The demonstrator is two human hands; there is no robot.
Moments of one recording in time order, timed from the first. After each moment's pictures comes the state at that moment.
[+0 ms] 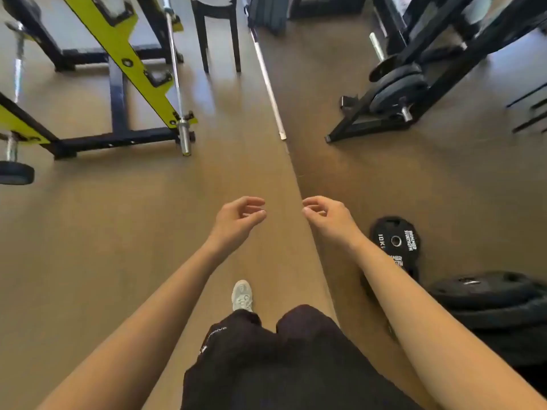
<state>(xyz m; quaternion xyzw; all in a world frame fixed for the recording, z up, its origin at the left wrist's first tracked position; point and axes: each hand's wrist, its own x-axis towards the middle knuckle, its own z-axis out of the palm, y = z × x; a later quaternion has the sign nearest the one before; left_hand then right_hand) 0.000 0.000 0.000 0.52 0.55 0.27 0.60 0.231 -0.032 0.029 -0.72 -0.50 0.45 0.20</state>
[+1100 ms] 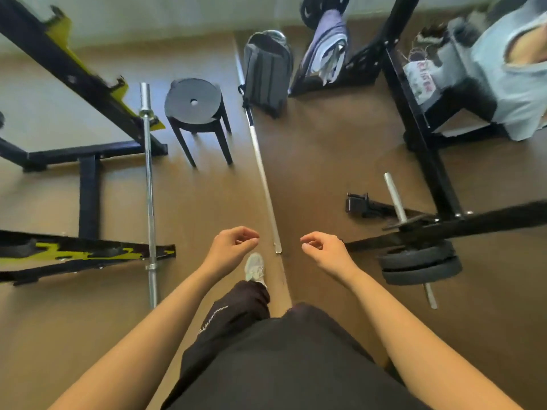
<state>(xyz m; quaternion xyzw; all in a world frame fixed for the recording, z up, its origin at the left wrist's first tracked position) 0.191 0.707 -0.049 0.56 0.61 0.13 0.54 0.442 0.664 -0.031 -0.72 -0.48 0.49 0.11</state>
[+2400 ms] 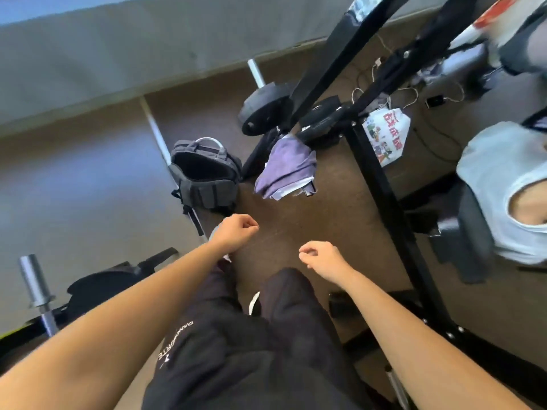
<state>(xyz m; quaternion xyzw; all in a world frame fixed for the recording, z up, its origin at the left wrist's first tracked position) 0.473 1.585 -0.164 0.64 0.53 -0.10 0.54 0.683 1.443 -0.107 -0.80 -0.30 0.52 0.01</state>
